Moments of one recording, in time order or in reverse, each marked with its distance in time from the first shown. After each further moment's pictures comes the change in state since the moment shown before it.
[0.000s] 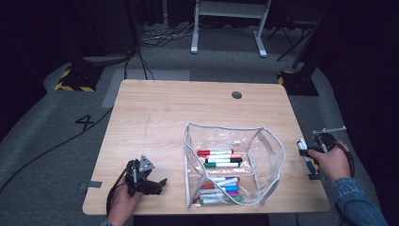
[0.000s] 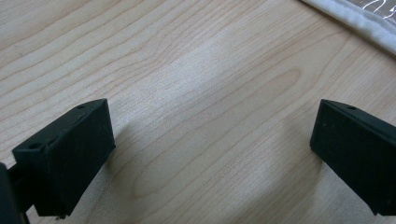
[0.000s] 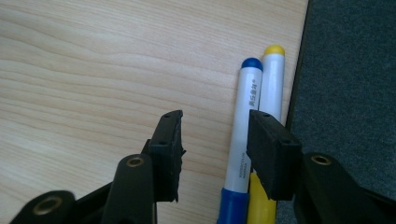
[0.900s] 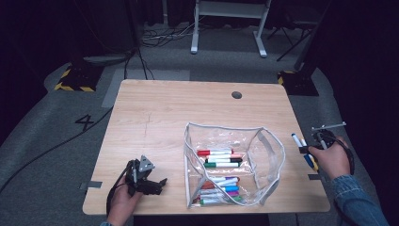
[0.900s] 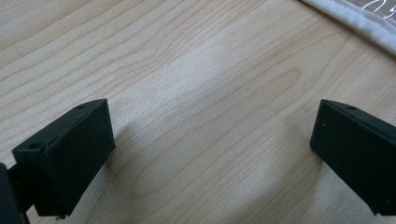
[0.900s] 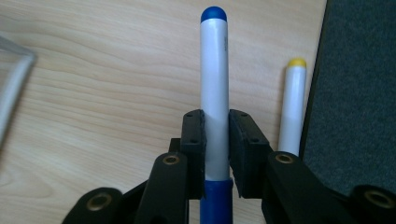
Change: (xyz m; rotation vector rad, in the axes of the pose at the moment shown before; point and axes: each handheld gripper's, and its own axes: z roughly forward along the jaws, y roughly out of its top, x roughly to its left) left arm 0.000 0.000 0.000 0.000 0.000 0.000; right arm 0.016 0.014 -0.019 0.017 0.031 0.008
